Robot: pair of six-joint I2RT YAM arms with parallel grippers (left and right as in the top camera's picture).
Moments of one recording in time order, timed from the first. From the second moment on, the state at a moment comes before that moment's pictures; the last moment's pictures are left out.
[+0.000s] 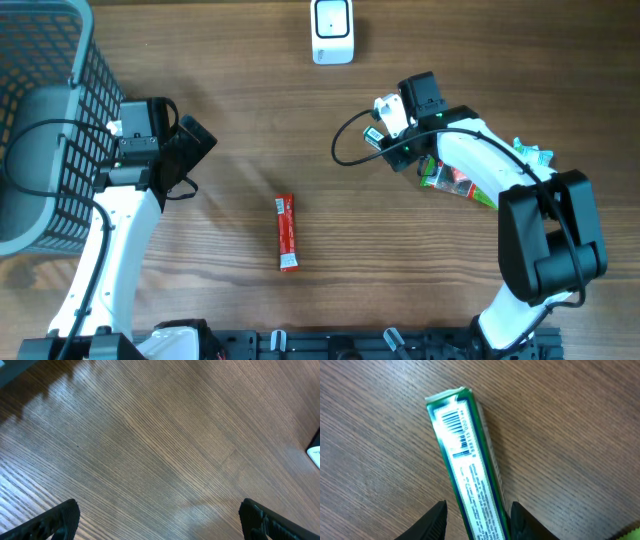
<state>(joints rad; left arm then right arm) 0.04 1.36 0.97 -0.64 -0.06 -0.74 0.30 1.88 1.17 -0.55 -0.11 -0.28</state>
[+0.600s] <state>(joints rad) 0.04 1.36 0.97 -0.64 -0.06 -0.74 0.30 1.88 1.17 -0.56 -0.02 -0.17</state>
